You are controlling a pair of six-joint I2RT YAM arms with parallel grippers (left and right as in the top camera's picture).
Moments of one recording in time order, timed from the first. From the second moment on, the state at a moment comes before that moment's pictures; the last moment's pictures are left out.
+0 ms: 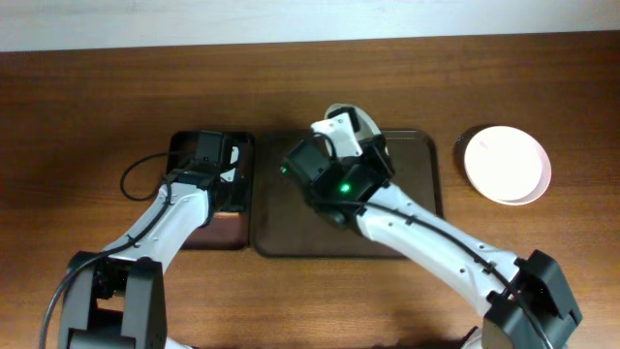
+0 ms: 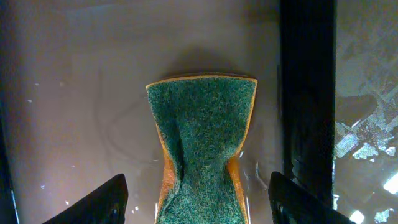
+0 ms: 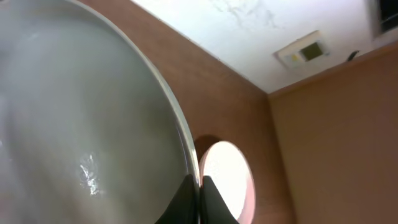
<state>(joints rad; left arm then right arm) -0.19 1.68 0.97 -0.51 -0.10 -0.06 0.76 1.70 1.34 -0.78 1.10 0.22</state>
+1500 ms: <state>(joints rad) -0.07 1.60 1.16 -0.93 0.06 -0.19 -0.01 1.70 1.38 -1.06 -0.19 0.04</state>
